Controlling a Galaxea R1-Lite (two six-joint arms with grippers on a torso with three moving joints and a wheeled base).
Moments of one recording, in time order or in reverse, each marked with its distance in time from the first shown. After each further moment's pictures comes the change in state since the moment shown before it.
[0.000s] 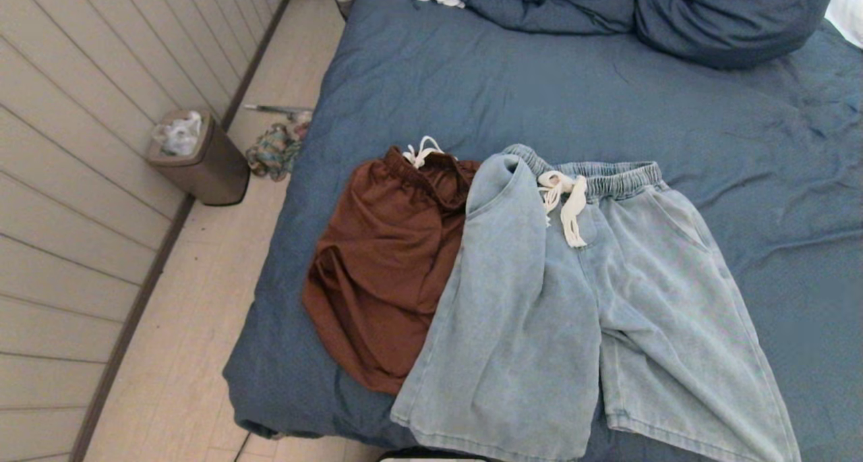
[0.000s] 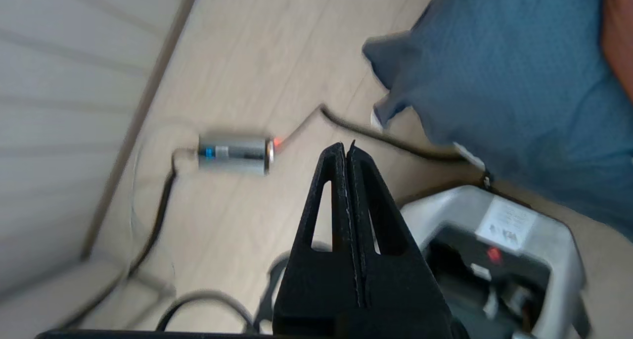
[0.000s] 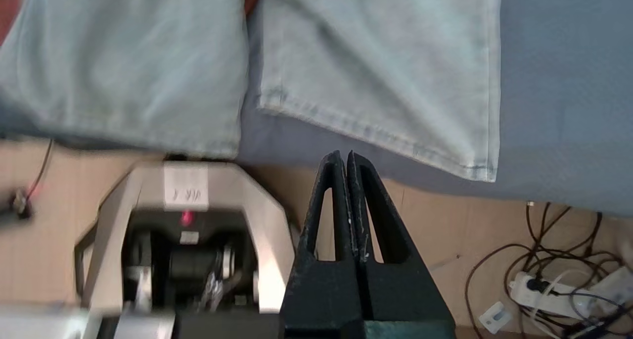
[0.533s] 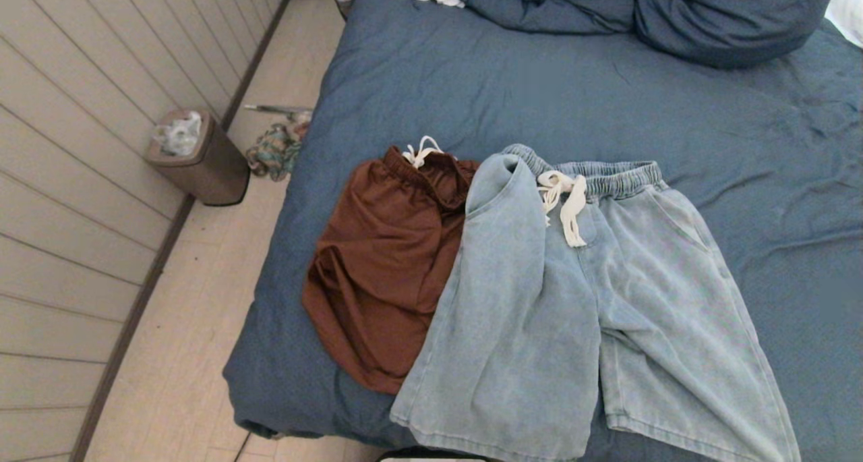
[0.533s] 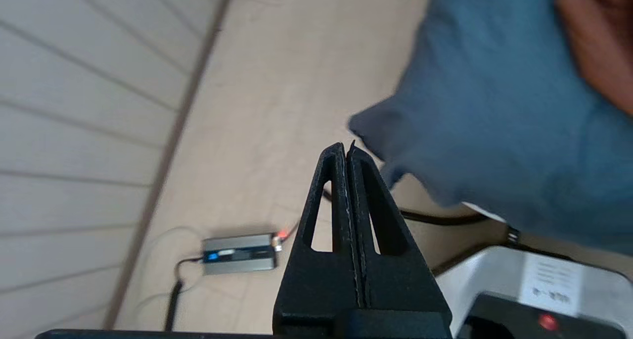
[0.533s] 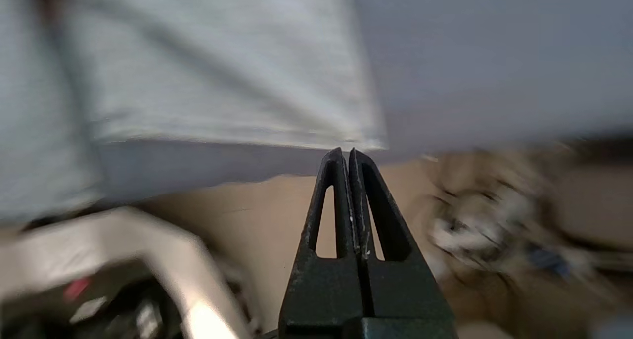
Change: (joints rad) left arm 0.005 -0.179 0.349 -0.442 -0.060 0.214; right arm 0.016 -0.013 0.154 -0.139 -0.407 0.073
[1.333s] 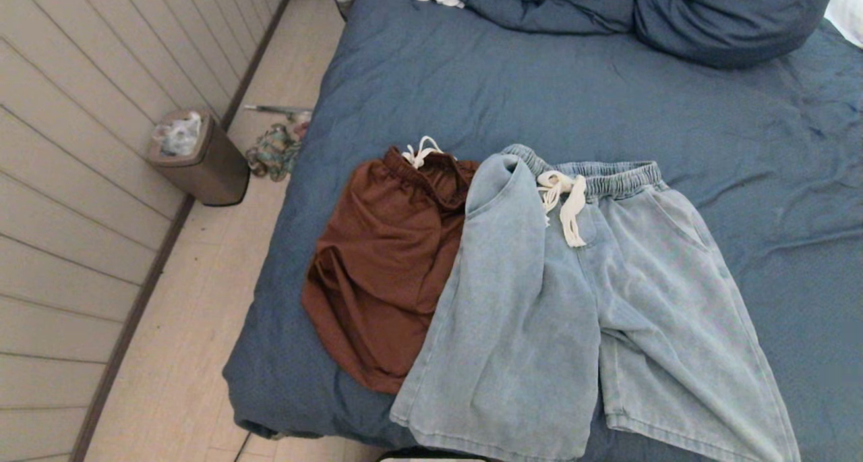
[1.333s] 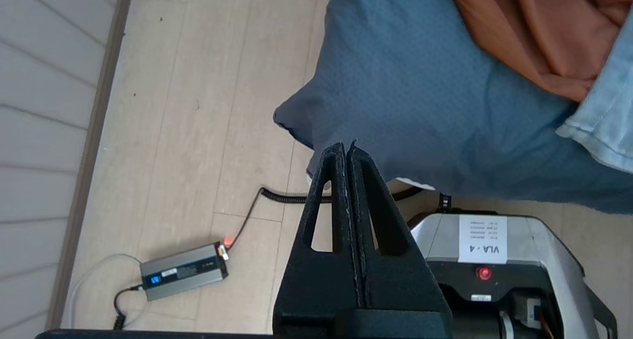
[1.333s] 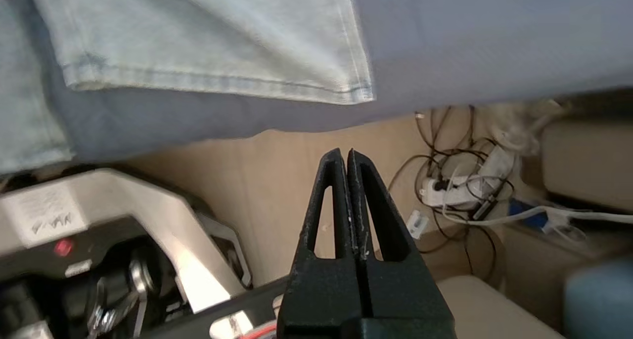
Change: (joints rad) left arm -0.002 -0.010 0.069 -0.012 -0.237 0.007; right arm -0.065 0.009 -0.012 0.121 0.052 -0.016
